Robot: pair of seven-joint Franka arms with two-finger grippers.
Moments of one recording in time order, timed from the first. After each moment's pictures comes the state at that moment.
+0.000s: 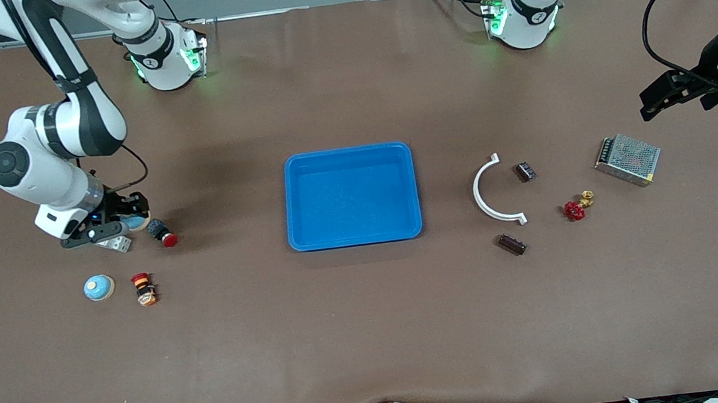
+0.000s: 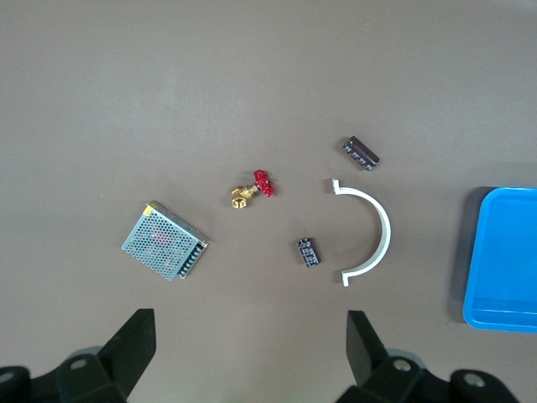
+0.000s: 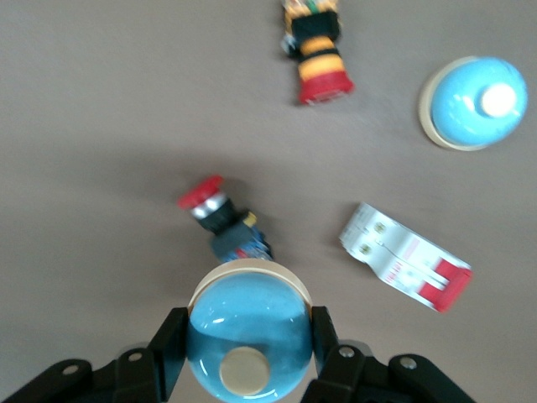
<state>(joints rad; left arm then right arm) -0.05 0.02 -0.03 -1.54 0.02 1.55 -0.14 -0.05 0.10 -0.02 -2.36 -0.02 2.40 -0.27</state>
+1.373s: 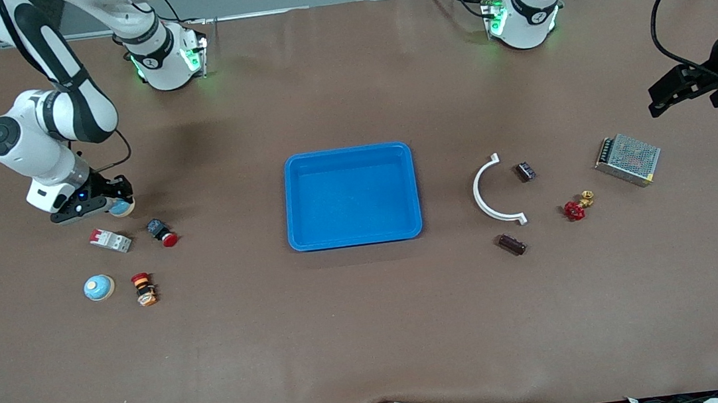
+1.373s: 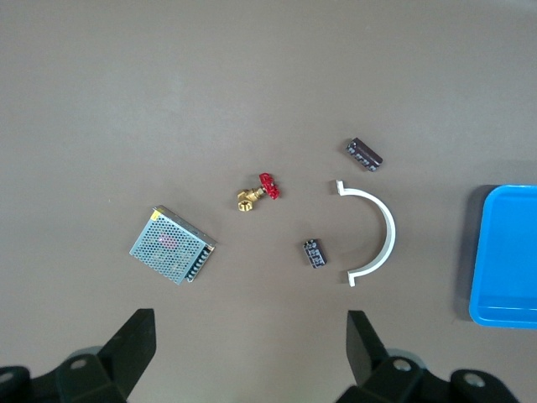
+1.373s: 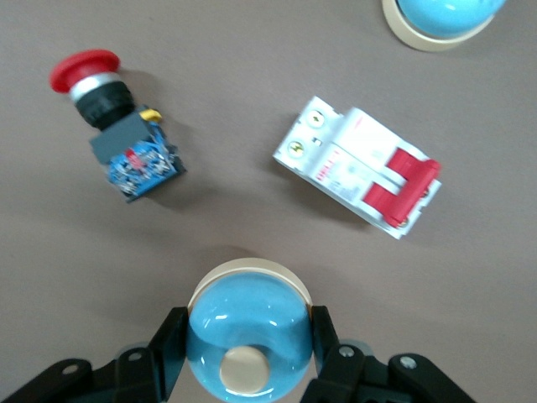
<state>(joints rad) -0.03 0.02 -0.03 -1.53 0.02 1.55 -0.10 -0.20 0.09 -0.02 -2.60 -0.02 2.72 -0.48</state>
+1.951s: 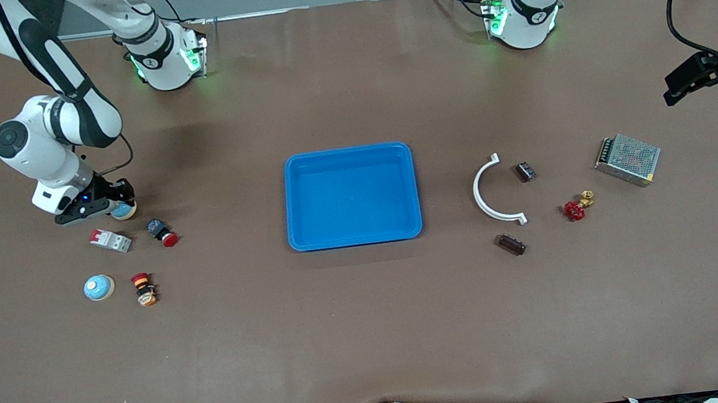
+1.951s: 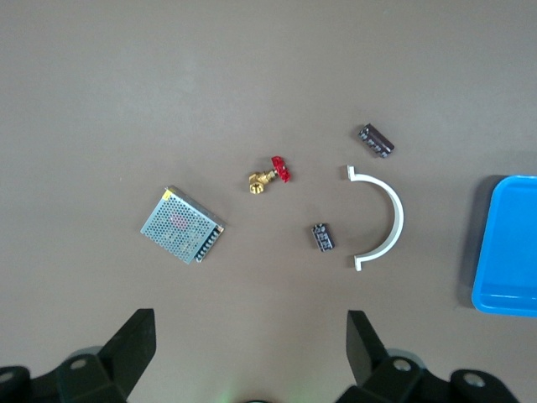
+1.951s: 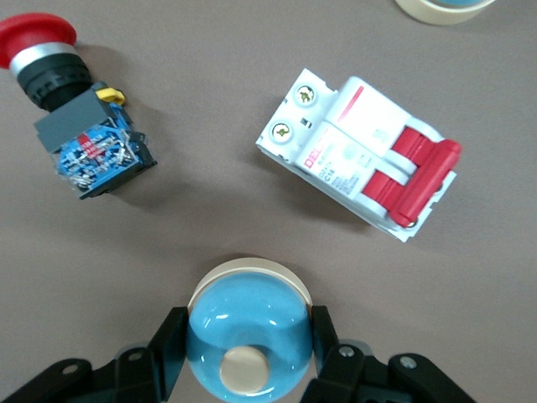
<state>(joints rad) -0.02 0.01 -0.01 -1.50 0.02 1.47 -0.10 -0.21 0.18 -0.02 -2.61 -0.02 2.83 -0.49</state>
